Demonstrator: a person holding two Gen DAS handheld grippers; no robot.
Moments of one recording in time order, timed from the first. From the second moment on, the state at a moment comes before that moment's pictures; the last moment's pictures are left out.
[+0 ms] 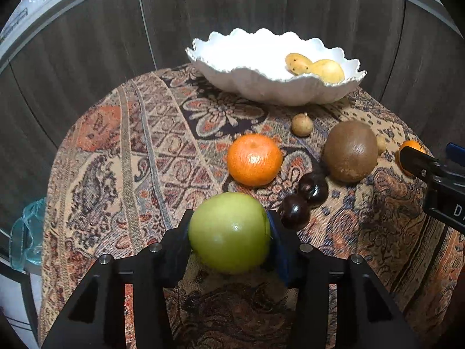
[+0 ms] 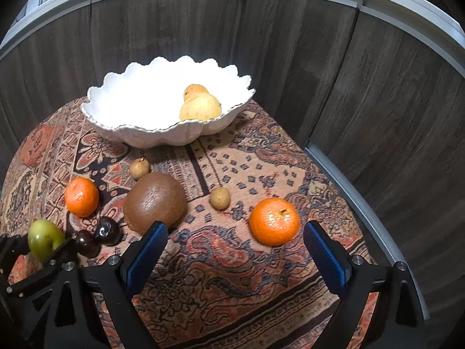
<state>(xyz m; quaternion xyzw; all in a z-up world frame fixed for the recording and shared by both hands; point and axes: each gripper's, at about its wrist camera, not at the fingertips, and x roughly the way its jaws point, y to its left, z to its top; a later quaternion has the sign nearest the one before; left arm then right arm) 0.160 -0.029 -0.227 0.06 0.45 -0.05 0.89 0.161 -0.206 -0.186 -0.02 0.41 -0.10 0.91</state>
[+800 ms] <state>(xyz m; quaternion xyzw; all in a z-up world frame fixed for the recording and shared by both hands) 0.187 -0.081 -0.204 0.06 0.43 -0.06 0.90 0.202 -0.265 -0.223 0.01 0.48 -0.09 0.87</state>
